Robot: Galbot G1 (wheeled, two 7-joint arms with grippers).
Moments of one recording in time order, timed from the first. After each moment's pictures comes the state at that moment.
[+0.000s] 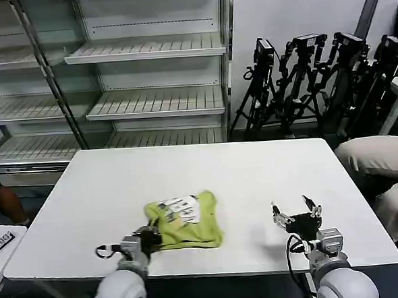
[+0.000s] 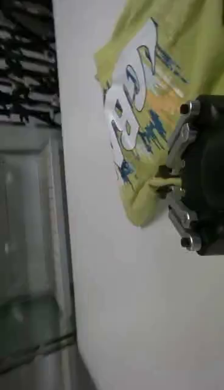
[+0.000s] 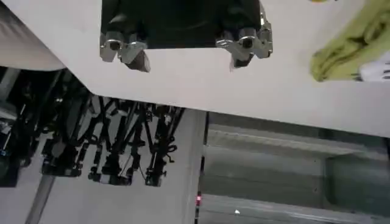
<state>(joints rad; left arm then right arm) 1.18 -1.08 -0.20 -1.93 -0.51 0.57 -0.41 -1.37 1.13 0.46 2.22 0.33 -0.53 0.24</state>
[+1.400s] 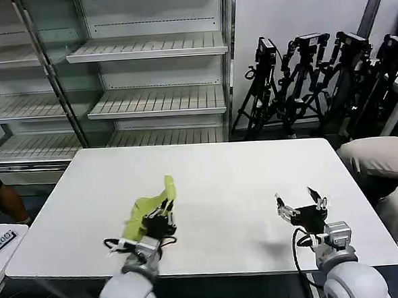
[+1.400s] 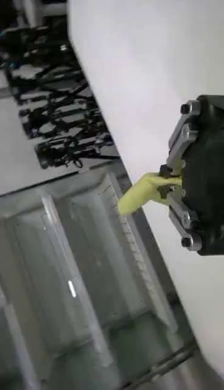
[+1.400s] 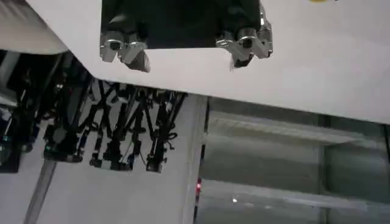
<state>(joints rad) 1.15 -1.14 -0.09 -2.13 -0.12 0.58 -0.29 -1.34 1.12 0.50 2.23 0.35 -0.54 0.21</state>
